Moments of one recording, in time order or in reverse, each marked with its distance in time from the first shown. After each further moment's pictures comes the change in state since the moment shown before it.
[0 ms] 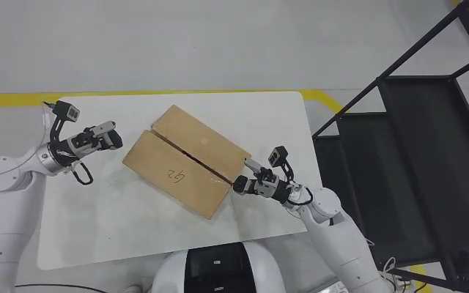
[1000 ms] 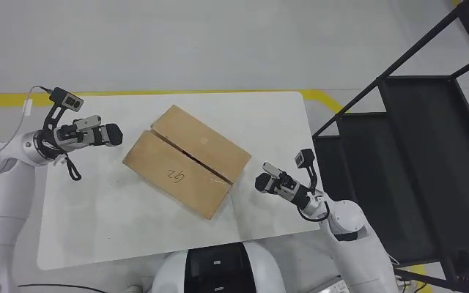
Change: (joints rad) left arm -0.137 -0.011 0.040 0.078 -0.214 0.066 -0.286; right arm -0.177 0.006 0.180 -0.180 -0.234 -0.097 -0.057
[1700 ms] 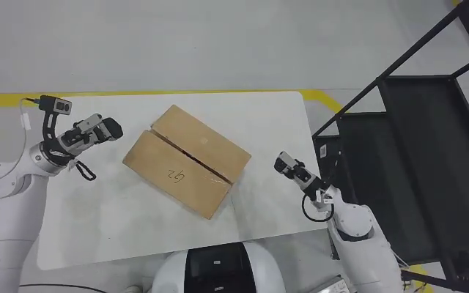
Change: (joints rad) left arm 0.153 -0.005 -0.074 -0.116 0.042 -0.161 0.248; right arm -0.013 -0.009 0.055 0.007 -0.190 -0.192 -0.209
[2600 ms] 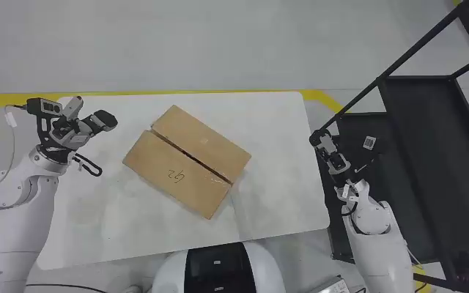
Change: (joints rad) left arm 0.133 -0.004 -0.020 -0.152 -0.088 0.059 0.365; right arm 0.027 -0.007 0.157 0.021 -0.105 -0.316 -0.247
